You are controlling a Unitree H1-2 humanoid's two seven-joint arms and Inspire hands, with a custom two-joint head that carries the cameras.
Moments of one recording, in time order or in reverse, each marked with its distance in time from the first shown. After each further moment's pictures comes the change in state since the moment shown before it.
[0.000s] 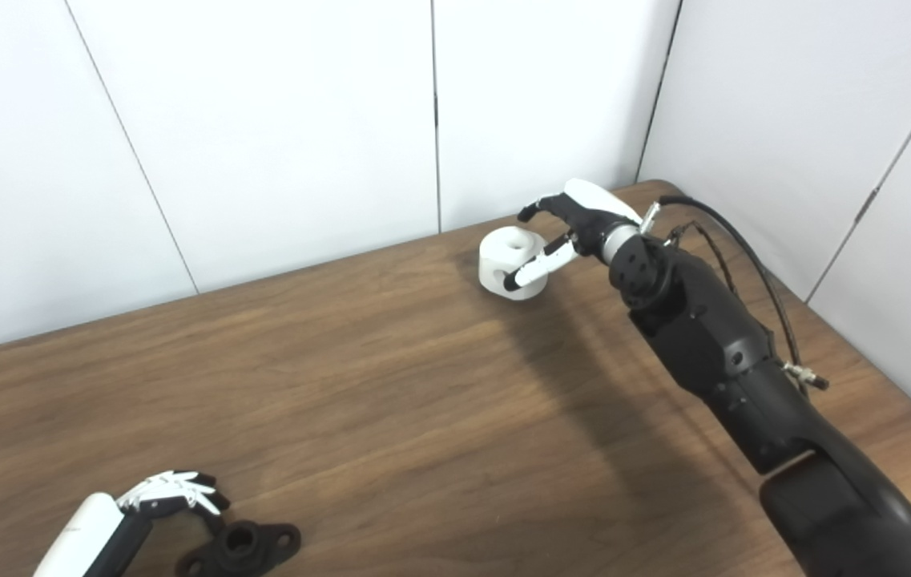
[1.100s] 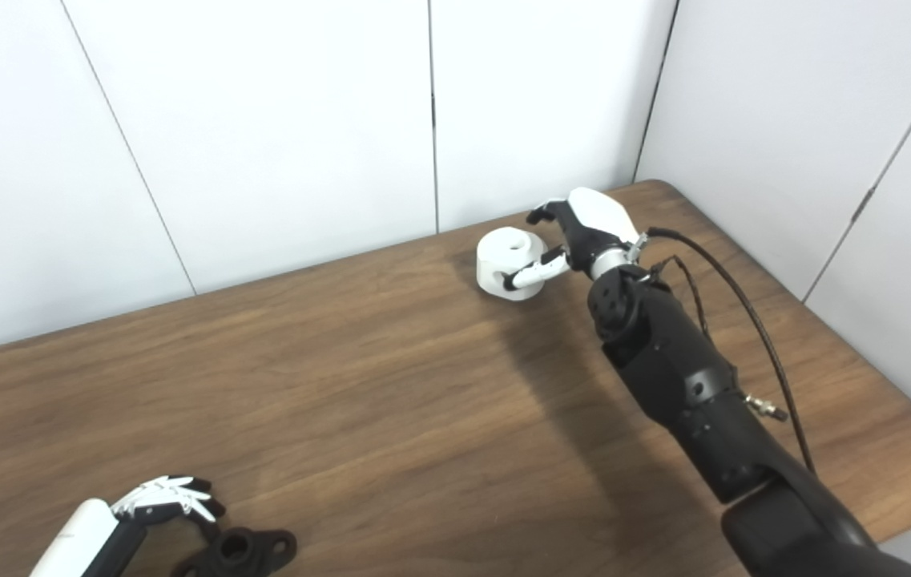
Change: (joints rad) left arm 0.016 0.009 0.017 -0.024 -0.007 0.006 -0.026; right arm 0.023 0.134 -0.022 0.120 -0.134 -0.015 -0.355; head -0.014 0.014
